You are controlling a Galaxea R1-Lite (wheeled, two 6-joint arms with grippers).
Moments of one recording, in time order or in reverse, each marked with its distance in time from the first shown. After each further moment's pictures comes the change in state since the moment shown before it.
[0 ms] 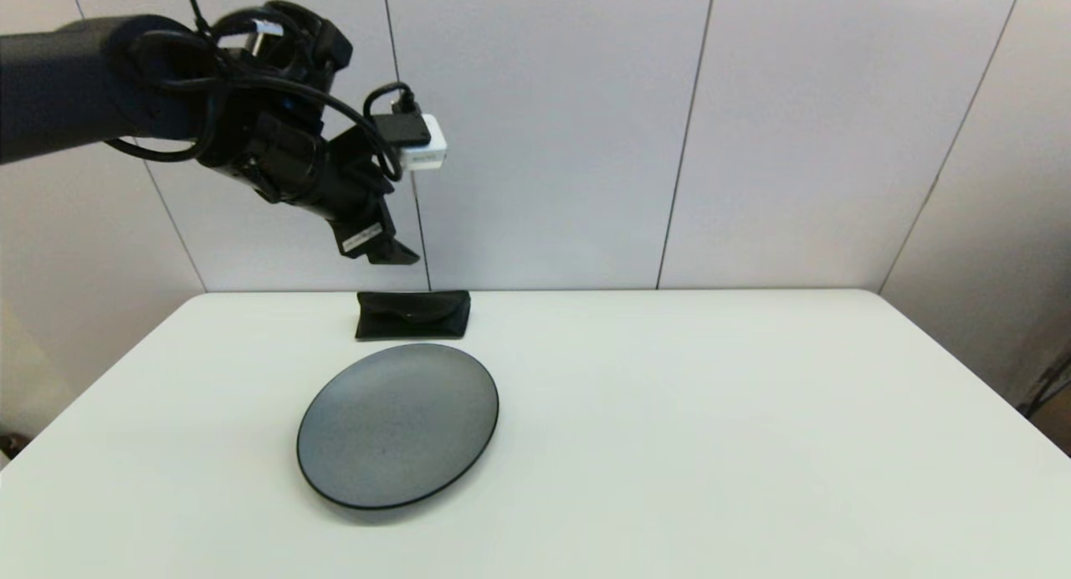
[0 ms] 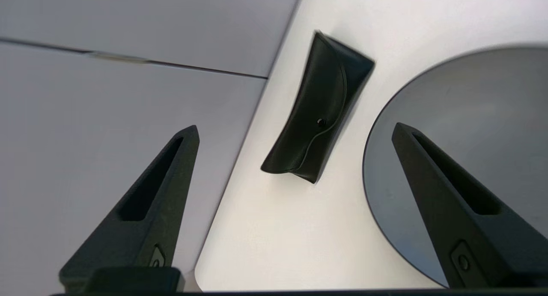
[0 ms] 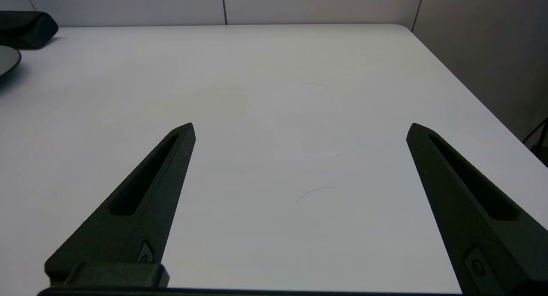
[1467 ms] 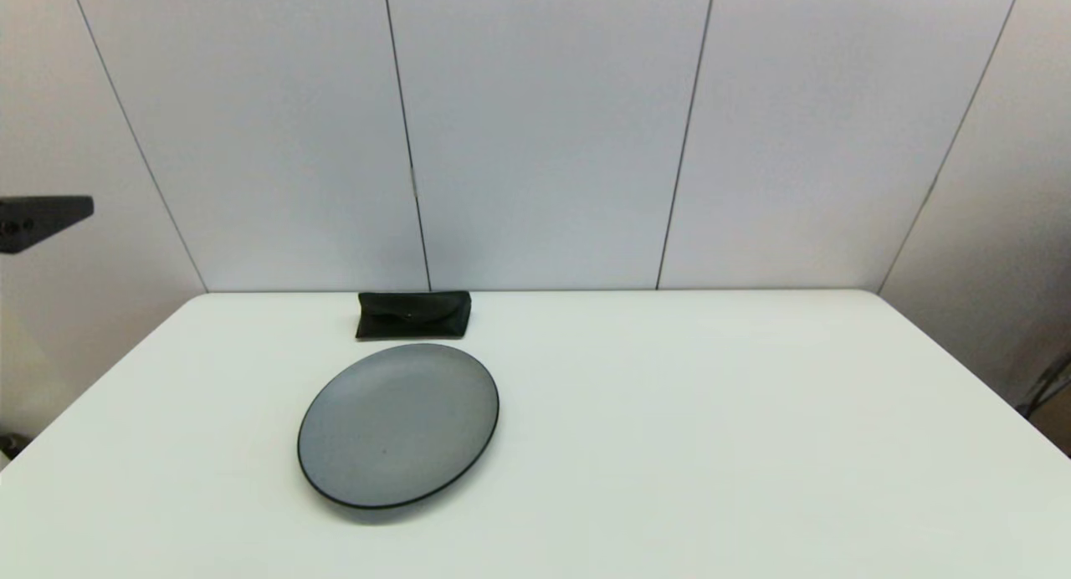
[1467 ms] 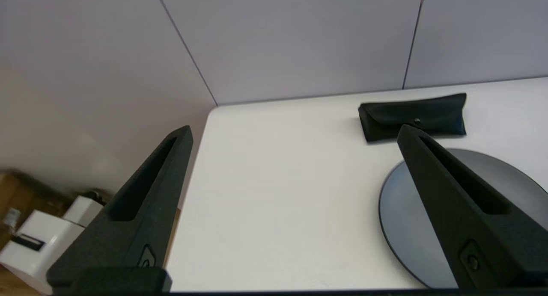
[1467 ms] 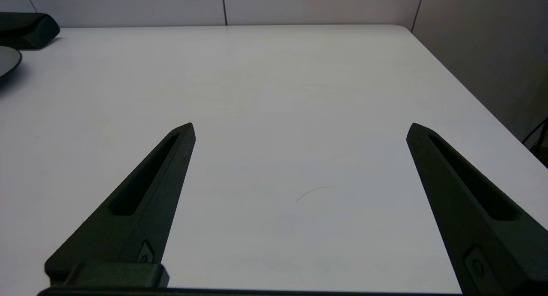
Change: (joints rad) left arm 0.354 -0.891 0.905 -0.469 0.135 -0.721; right arm 0.000 0.000 0.000 0.000 0.000 0.000
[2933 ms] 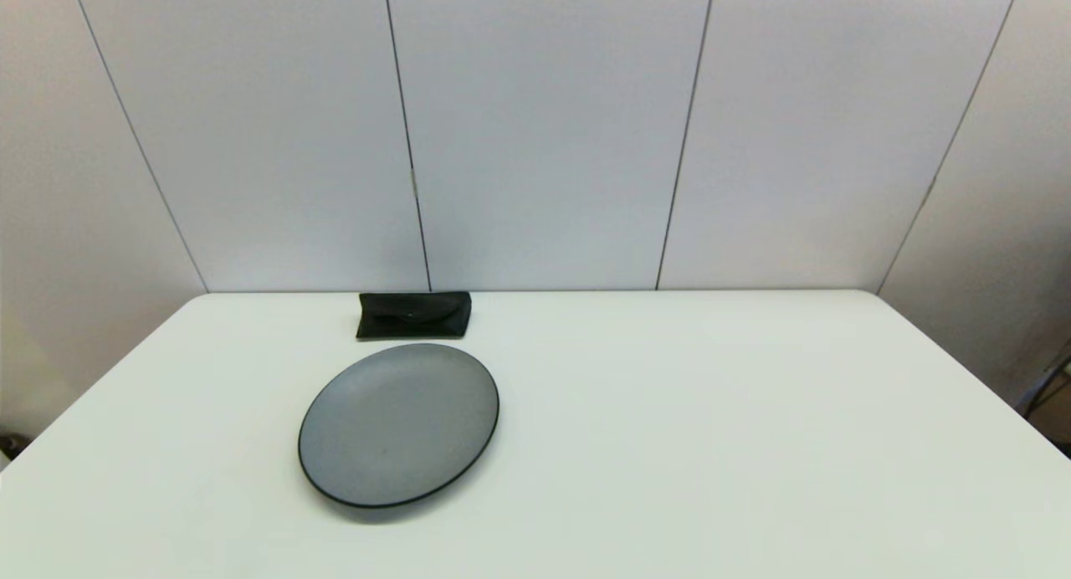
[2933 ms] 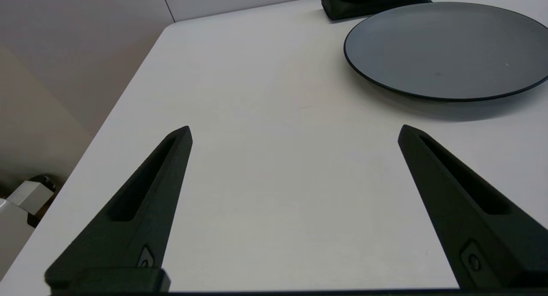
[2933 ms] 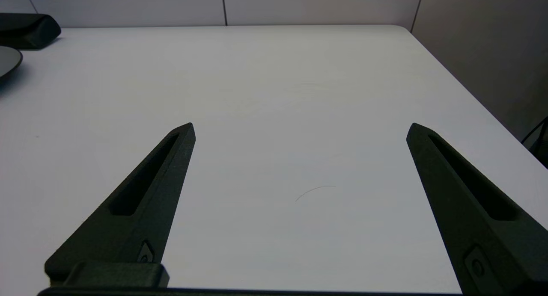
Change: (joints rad) left arm 0.009 -0.896 0.977 -0.199 -0.097 0.001; right arm 0.000 0.000 0.000 0.001 0.000 -0.001
